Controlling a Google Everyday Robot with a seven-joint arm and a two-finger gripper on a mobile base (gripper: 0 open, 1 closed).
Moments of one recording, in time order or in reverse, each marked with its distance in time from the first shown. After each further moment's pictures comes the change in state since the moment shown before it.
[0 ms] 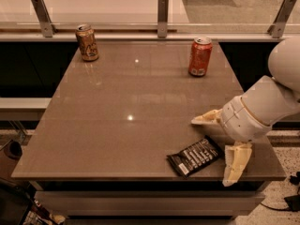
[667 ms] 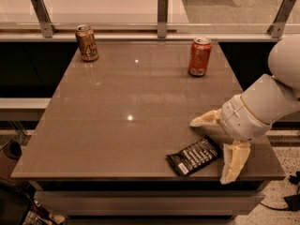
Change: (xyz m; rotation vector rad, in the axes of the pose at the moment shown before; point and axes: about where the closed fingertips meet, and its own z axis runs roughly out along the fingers) arm -0.002 0.000 -0.002 -0.001 0.001 -0.003
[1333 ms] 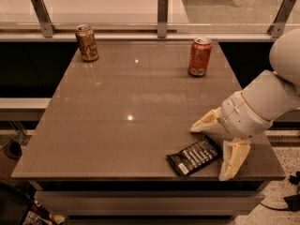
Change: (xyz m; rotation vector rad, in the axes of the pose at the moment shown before) arm -0.004 -0.001 -0.007 0.000 0.000 0.000
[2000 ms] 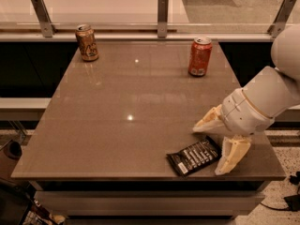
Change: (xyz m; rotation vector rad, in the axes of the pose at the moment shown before) arm -0.005 -0.001 -0.009 0.000 0.000 0.000
